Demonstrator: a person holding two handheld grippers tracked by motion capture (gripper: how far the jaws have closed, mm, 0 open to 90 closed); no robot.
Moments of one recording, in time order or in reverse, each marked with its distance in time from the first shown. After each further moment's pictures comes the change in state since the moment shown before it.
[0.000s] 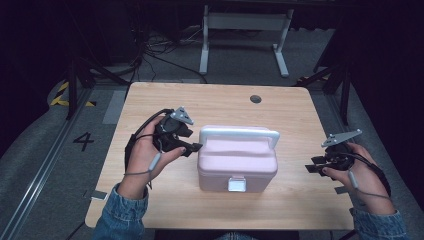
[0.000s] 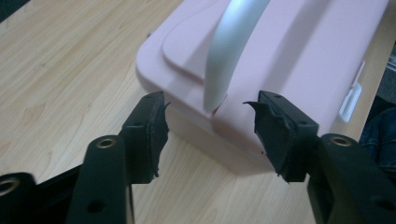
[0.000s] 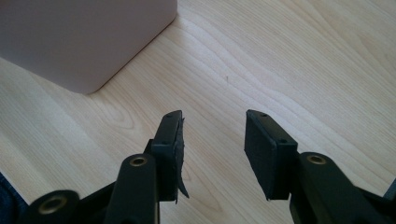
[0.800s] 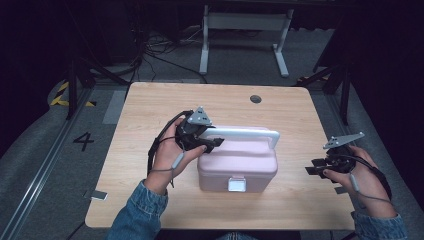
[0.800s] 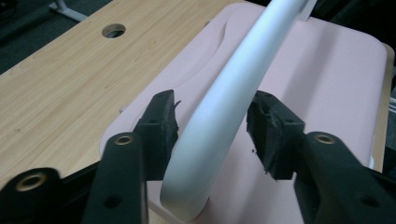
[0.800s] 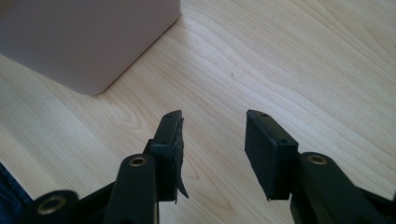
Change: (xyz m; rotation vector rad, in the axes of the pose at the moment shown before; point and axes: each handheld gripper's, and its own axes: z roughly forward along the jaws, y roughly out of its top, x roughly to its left) left arm -0.010 0.014 0.043 -0.200 -0.016 0.004; right arm 0.002 -0.007 0.000 -0.020 0.014 0.034
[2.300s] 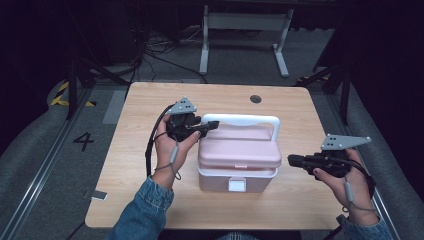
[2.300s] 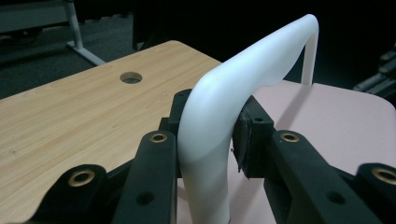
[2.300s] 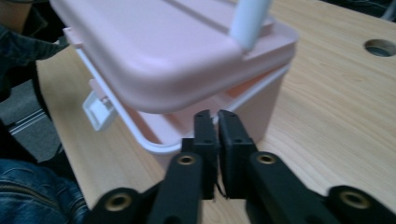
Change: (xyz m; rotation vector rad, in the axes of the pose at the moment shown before) left arm 0.023 -0.007 -0.007 -0.273 -0.010 -0.180; right arm 0.061 0.027 -0.020 -0.369 0.196 -0.090
